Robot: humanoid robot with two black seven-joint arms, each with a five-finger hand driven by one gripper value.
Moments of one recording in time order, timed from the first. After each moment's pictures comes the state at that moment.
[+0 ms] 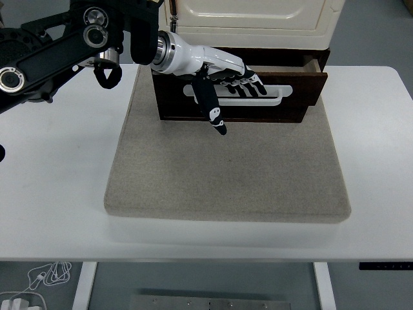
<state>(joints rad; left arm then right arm) -1.34 0.38 -0.47 -1.27 0.87 -0.61 0.43 0.00 0.00 -0.04 0.14 0.00 -0.02 -0.10</state>
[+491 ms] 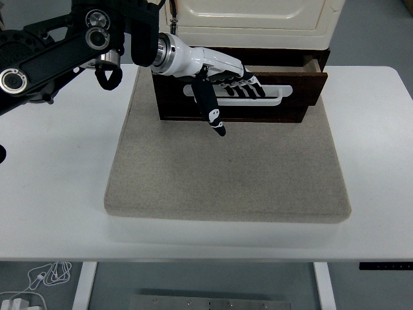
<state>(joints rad) -1.34 0.38 -0.46 -1.26 0.88 -0.61 0.43 0.00 0.00 -0.04 0.14 0.00 -0.02 -0.10</state>
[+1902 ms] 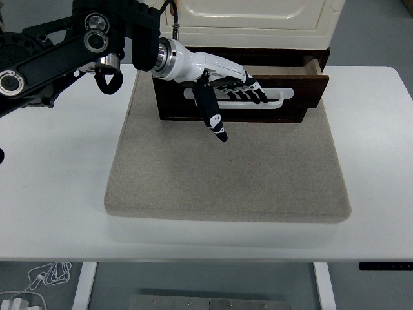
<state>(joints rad) -1.33 0.39 -0.46 -1.29 0.84 -0.61 0.43 0.00 0.00 -0.04 0.14 0.00 -0.02 -0.10</state>
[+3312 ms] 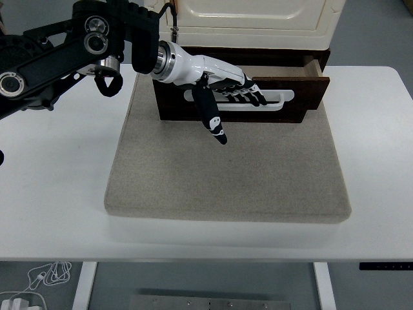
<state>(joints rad) -1.32 0.39 -0.45 -1.29 0.82 -0.61 0.44 0.00 0.00 -0.04 0.14 0.00 -0.02 -0.10</state>
